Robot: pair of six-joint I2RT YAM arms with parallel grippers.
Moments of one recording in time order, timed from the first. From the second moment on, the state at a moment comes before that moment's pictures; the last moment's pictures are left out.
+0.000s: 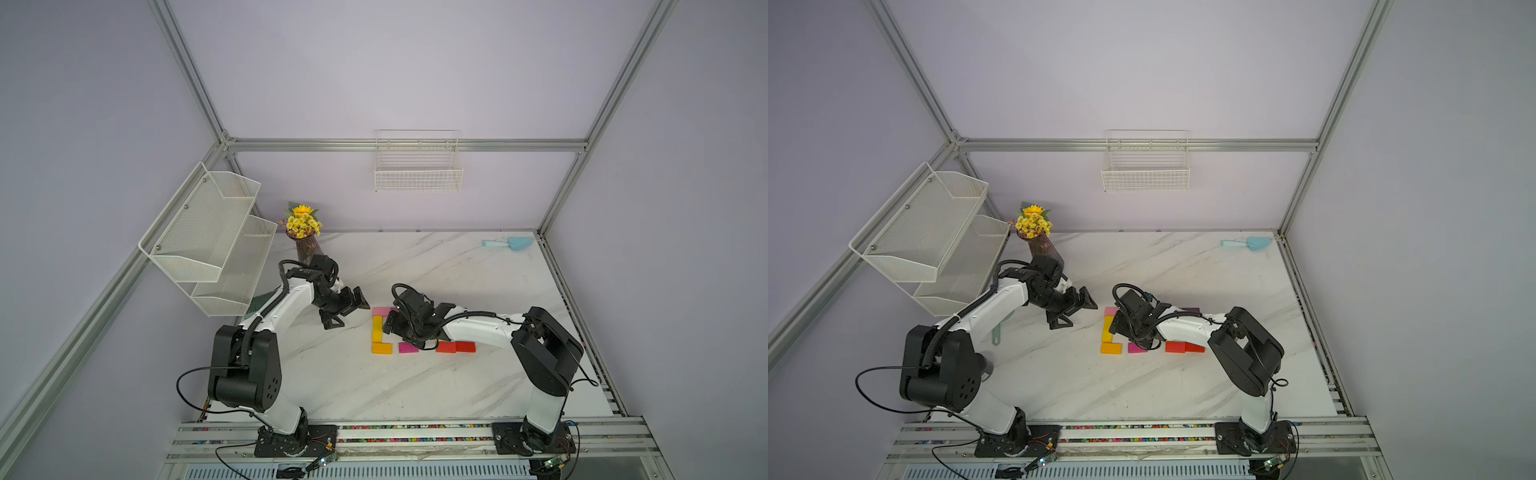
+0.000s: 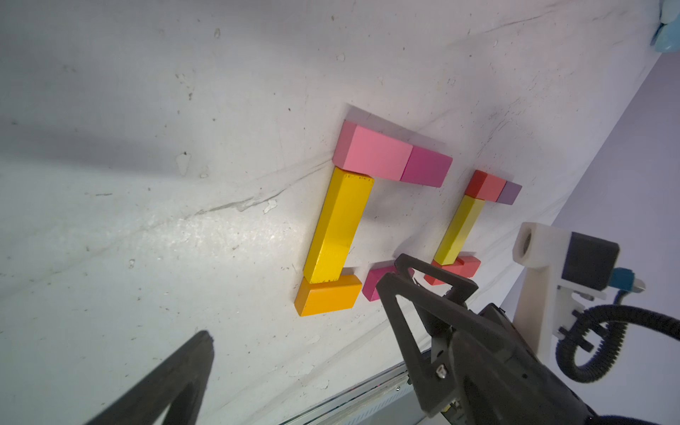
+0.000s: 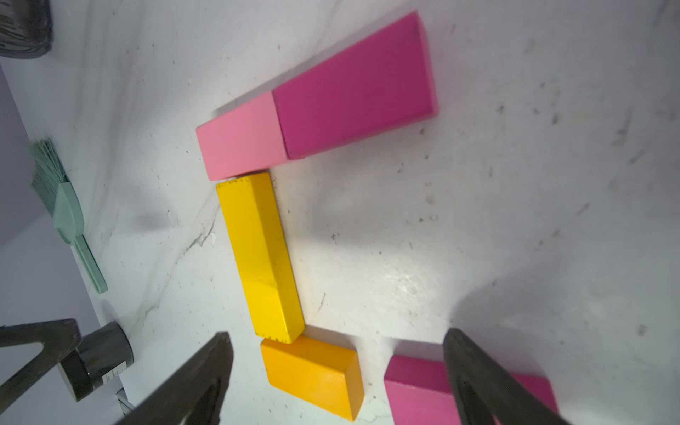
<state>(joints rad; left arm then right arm) -0.16 1.59 1.18 -0.91 0.49 -0.57 0.86 1.85 1.16 -0.31 -0.04 1.18</state>
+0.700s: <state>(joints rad) -0.16 1.59 1.18 -0.91 0.49 -0.57 0.86 1.68 1.09 -0.39 0.01 1.21</state>
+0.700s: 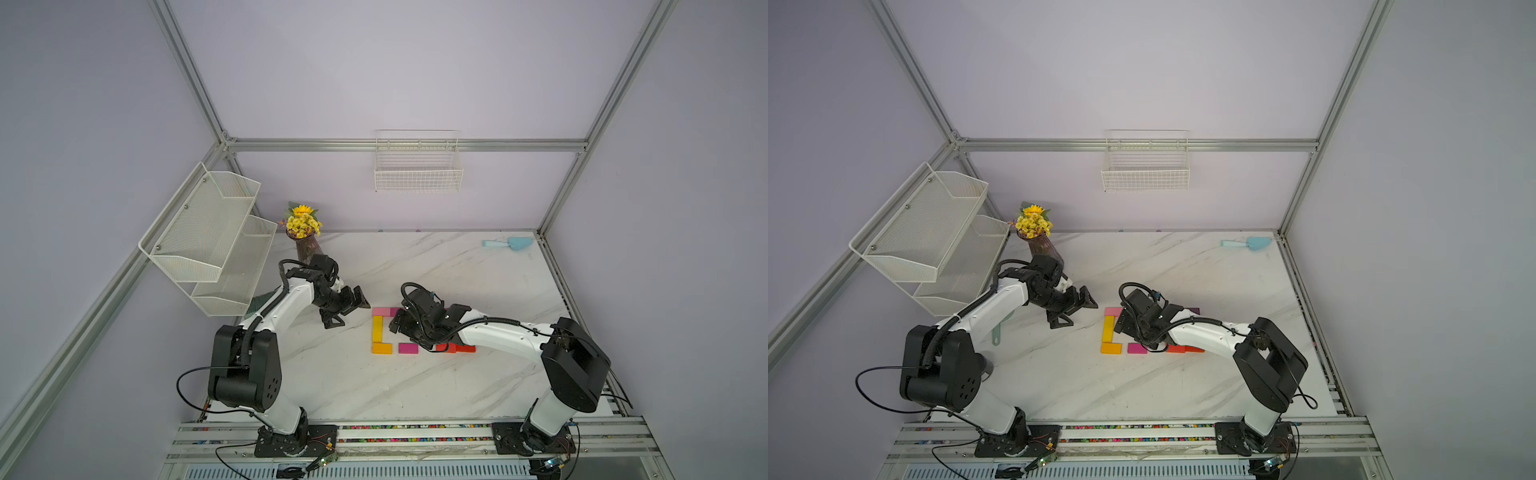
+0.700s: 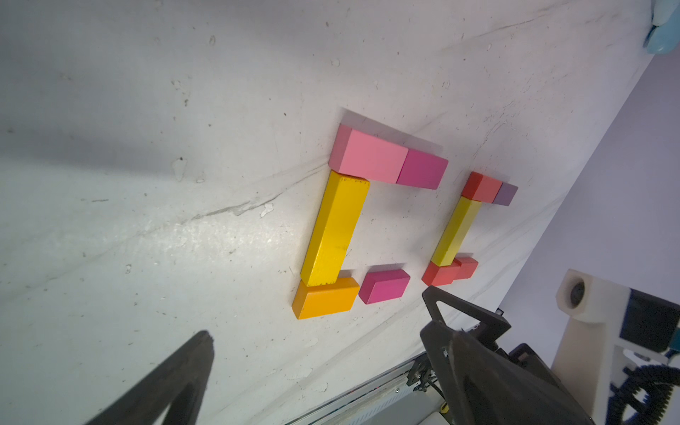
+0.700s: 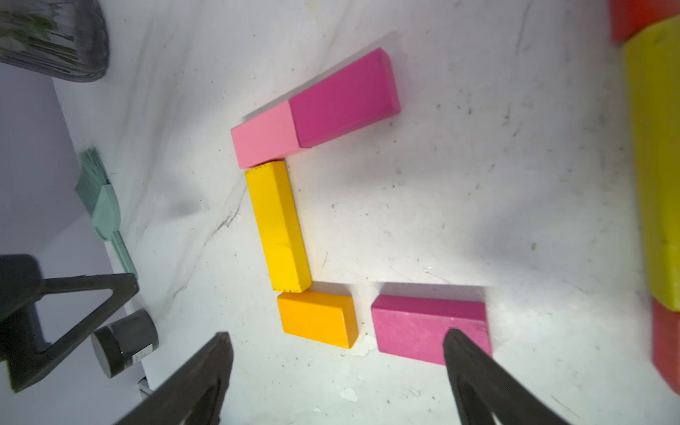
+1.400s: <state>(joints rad) -0.16 1.59 1.18 -0.91 0.49 -0.57 0.87 1.72 1.05 -0.40 0.00 1.22</state>
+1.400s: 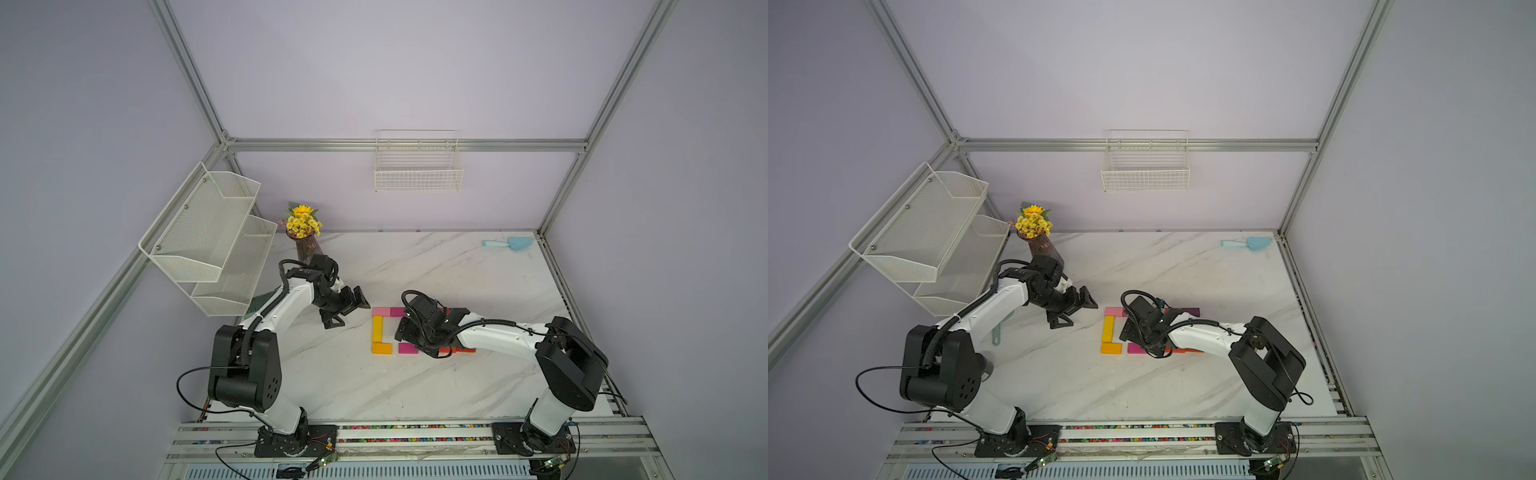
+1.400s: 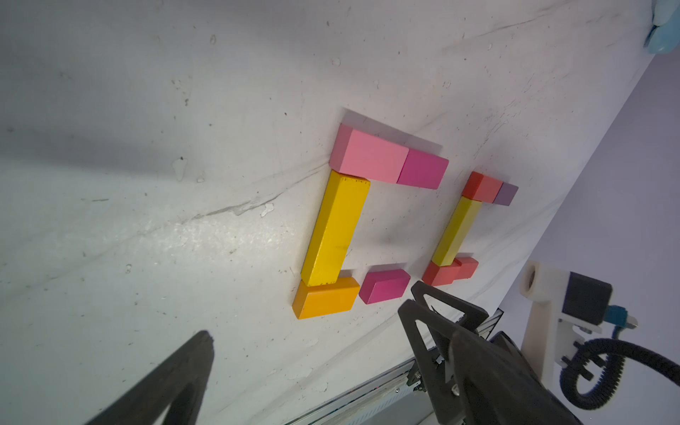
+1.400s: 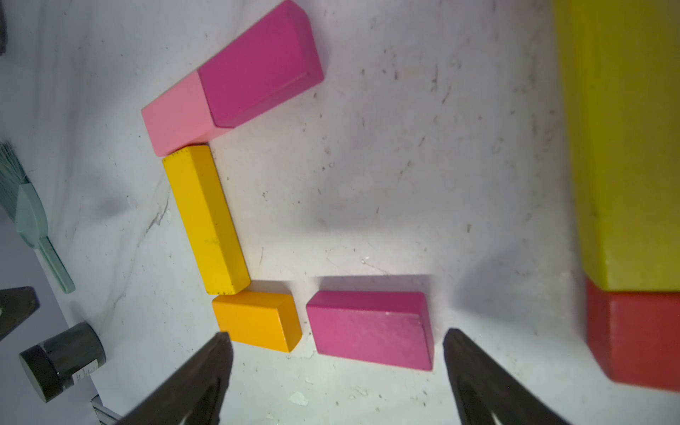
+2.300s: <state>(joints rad) -0.16 1.59 1.15 -0.90 0.50 -0.57 0.88 1.80 1.09 -0.34 -0.04 1.23</state>
